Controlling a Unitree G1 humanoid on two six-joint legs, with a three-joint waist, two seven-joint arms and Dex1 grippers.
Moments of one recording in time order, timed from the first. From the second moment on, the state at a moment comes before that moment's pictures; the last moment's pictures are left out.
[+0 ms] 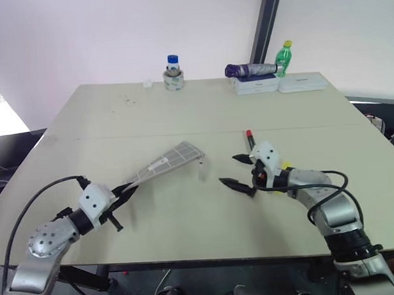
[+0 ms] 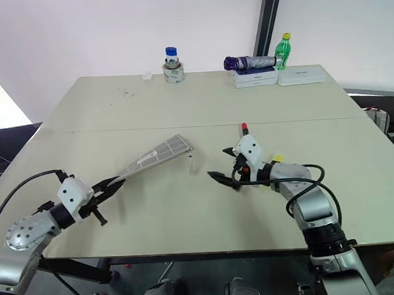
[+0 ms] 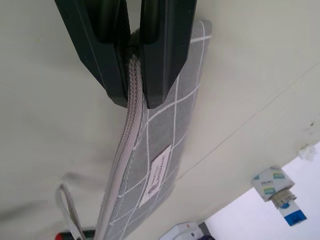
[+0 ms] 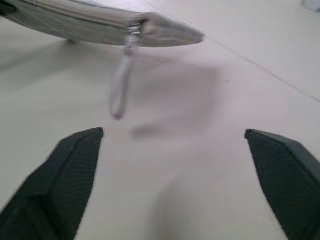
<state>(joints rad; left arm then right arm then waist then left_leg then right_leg) 0.01 0.74 0.07 -0.10 -0.33 -0.18 -0.67 -0.41 -0.45 0.06 -0.06 0.26 0.46 0.84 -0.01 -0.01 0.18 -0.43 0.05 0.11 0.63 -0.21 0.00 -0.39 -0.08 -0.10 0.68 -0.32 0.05</state>
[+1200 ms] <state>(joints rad) -0.06 0.58 0.03 -0.17 -0.11 -0.09 -0.60 -0.53 -0.37 0.36 -0.03 -0.05 0.43 0.60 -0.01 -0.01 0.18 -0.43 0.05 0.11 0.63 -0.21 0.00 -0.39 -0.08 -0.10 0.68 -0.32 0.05</state>
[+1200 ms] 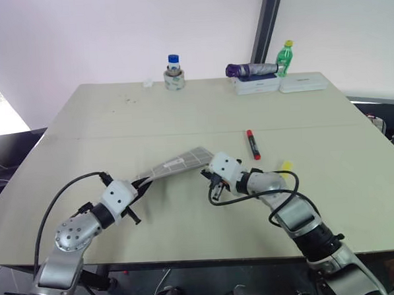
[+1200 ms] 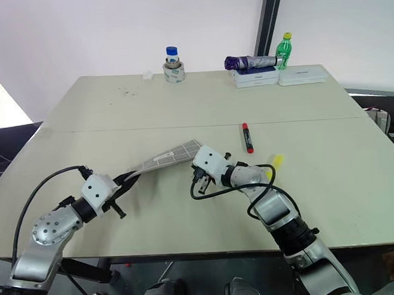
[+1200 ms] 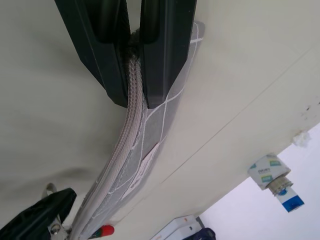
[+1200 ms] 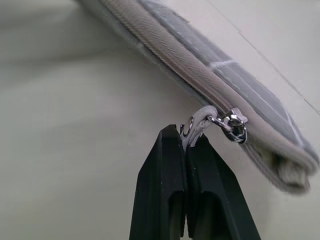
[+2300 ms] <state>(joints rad) -0.17 0.42 -0.10 -0.18 0.09 0.05 -0.46 -0.72 -0.25 0.57 0.21 -0.32 0.01 0.73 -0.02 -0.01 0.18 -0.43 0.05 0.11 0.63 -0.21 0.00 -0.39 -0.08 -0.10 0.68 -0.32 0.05</state>
